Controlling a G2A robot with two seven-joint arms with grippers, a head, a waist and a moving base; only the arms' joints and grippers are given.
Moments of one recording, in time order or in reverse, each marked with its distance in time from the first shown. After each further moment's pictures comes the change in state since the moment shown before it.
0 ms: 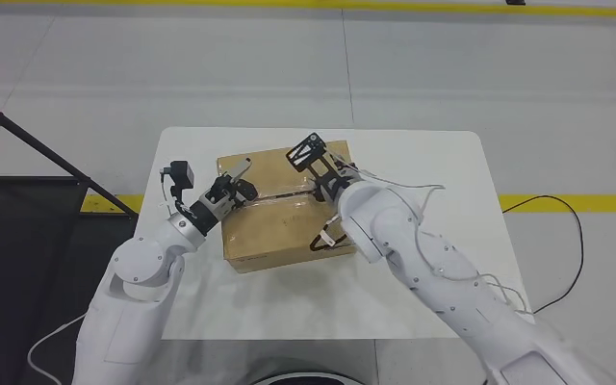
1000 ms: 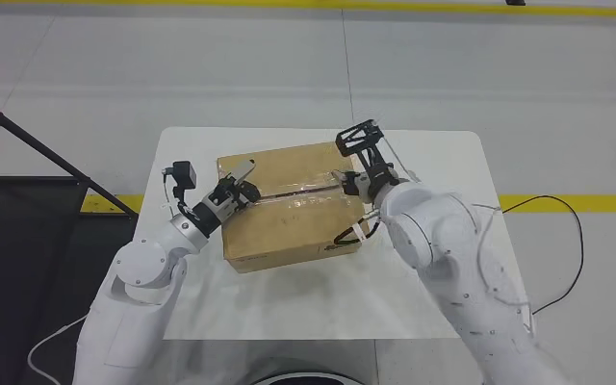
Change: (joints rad) left arm 0.014 0.007 0.010 -0.041 0.003 -0.008 0.027; right arm -0.202 0.011 0.324 -0.172 0.141 -0.029 -0.008
